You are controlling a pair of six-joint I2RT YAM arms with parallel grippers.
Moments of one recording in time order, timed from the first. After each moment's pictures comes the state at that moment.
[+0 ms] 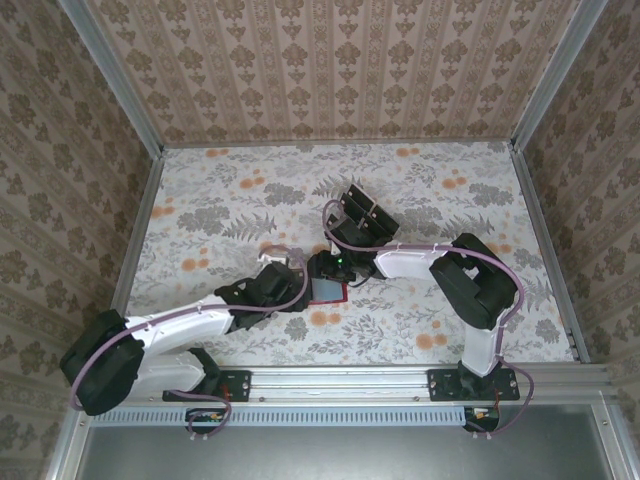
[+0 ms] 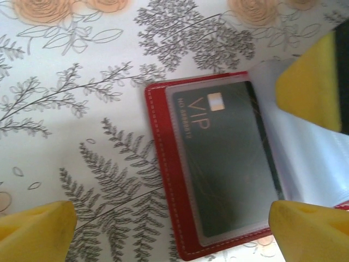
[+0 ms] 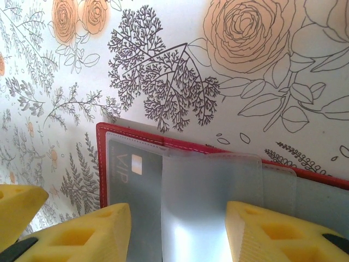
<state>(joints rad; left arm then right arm) -0.90 1.18 0.48 -0.24 -0.27 -0.64 0.73 1.87 1.03 -0.08 -0.29 0.83</state>
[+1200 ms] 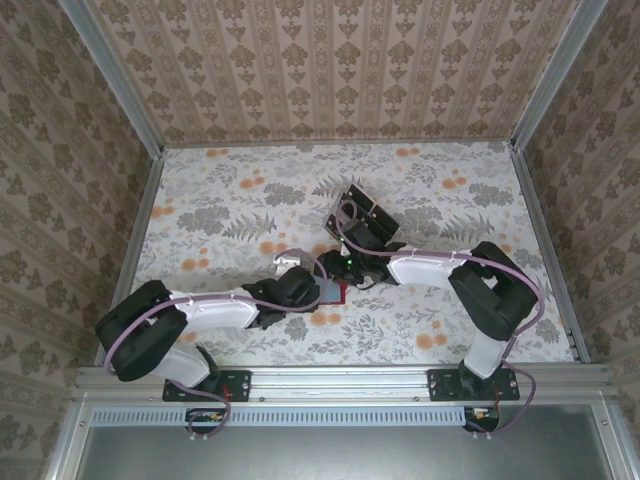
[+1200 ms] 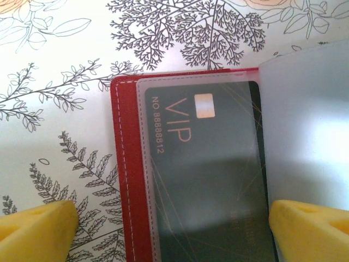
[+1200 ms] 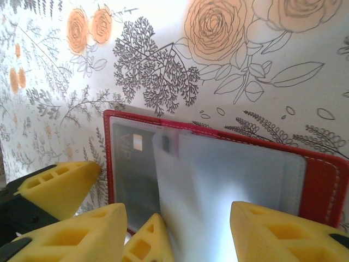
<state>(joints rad) -0.97 1.43 0.53 -0.13 -0.38 -0.69 0.71 1.73 0.93 -0.06 -0.27 0.89</state>
